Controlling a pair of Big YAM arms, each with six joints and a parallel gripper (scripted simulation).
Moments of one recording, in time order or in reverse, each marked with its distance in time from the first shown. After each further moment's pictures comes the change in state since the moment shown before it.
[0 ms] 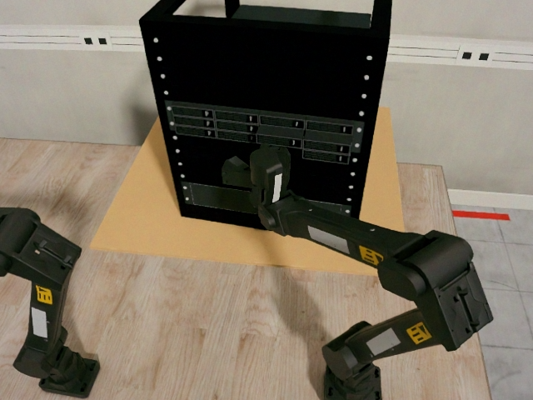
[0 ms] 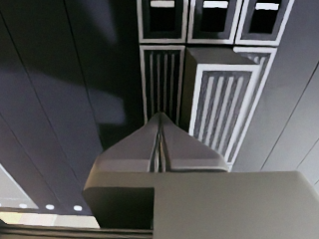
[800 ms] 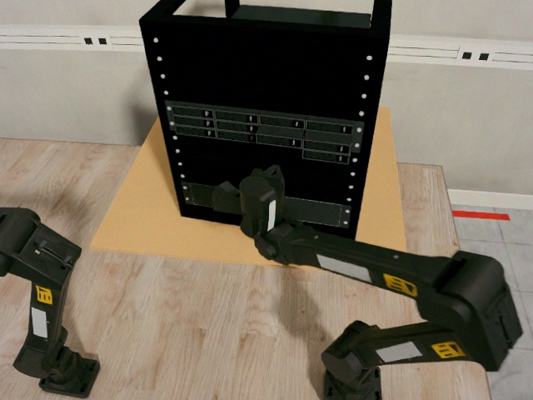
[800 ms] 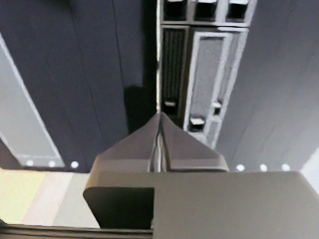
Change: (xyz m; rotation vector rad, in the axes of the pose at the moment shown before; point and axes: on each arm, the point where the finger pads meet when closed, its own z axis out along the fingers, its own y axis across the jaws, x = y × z) left arm 0.000 0.000 0.000 0.000 0.000 0.000; right arm 0.002 0.010 -0.079 -0.007 0.013 -0.010
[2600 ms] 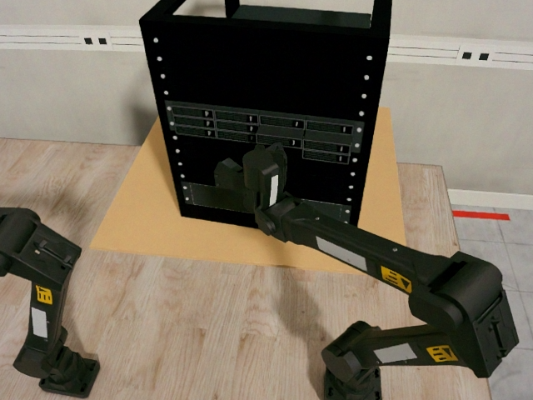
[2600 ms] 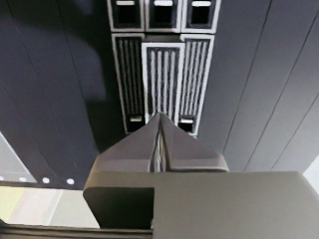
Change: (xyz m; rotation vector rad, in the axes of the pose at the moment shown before) left arm 0.000 0.000 0.000 0.000 0.000 0.000; right arm -0.002 -0.039 0.035 0.002 -0.009 0.002
